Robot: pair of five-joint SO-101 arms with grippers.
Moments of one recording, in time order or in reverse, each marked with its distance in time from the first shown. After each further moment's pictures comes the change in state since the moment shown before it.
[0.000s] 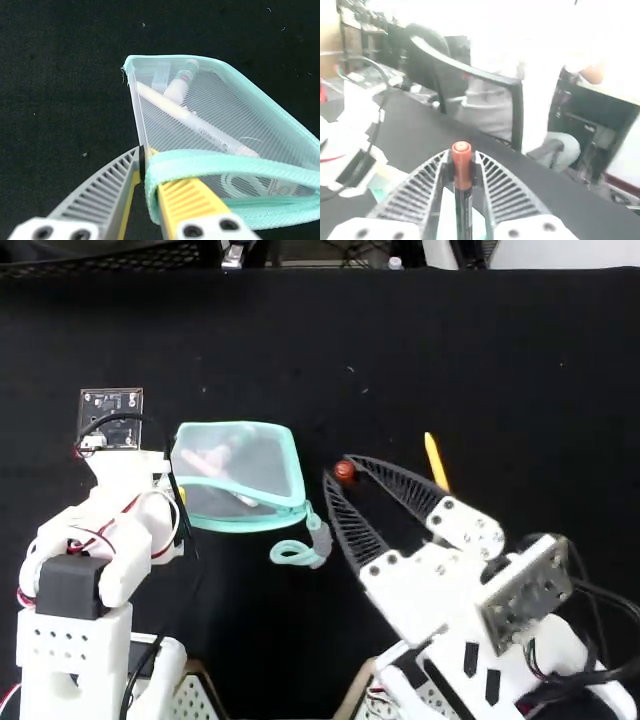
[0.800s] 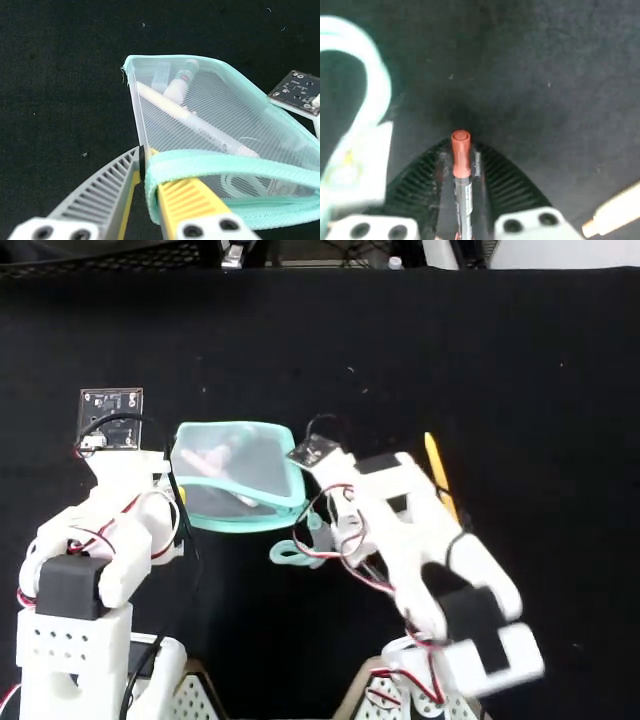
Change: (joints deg) left arm 0.0 0.0 0.0 0.0 0.0; right arm 18.4 69.2 19.5 0.4 17.9
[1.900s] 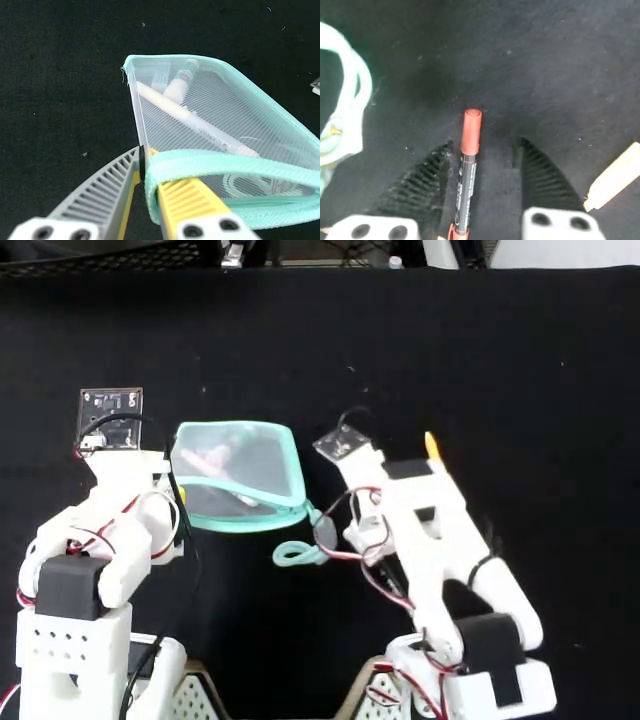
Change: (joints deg) left arm 0.0 0.0 0.0 0.0 0.0; right arm 5.7 -3.9 3.2 -1.3 0.2
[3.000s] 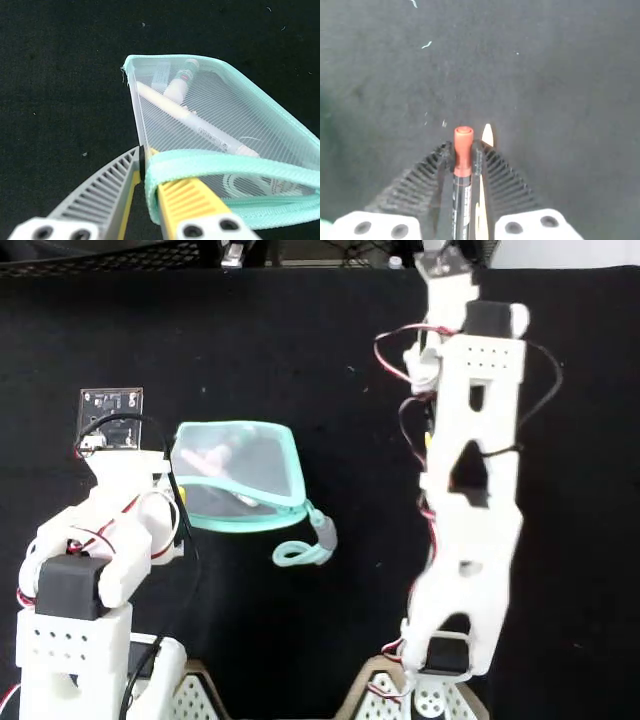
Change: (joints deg) left arm 0.0 0.0 0.0 0.0 0.0; right arm 15.6 48.3 -103.7 34.7 -10.4
